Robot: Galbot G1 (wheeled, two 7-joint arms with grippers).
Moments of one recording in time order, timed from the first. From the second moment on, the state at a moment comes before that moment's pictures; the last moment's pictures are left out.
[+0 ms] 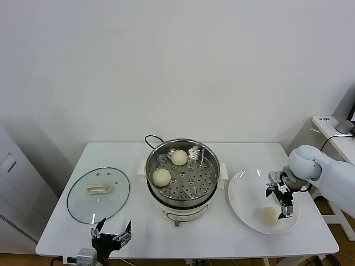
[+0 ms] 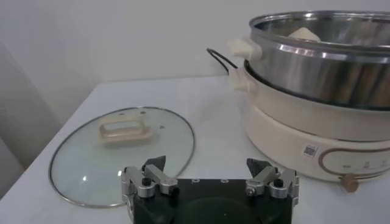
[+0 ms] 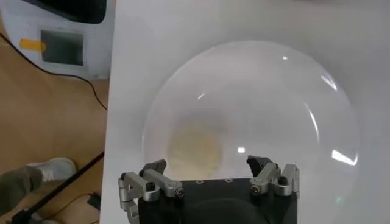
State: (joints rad) left arm 1.70 -1.61 -0.60 -2.17 0.12 0.41 0.18; right arm -0.09 0.46 -0.74 1.46 -0.15 -0.22 -1.27
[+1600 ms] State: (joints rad) left arm 1.70 -1.61 -0.59 -2.15 0.13 0.41 0.18; right arm -0.28 0.53 -0.60 1.39 -0.23 -0.26 -1.20
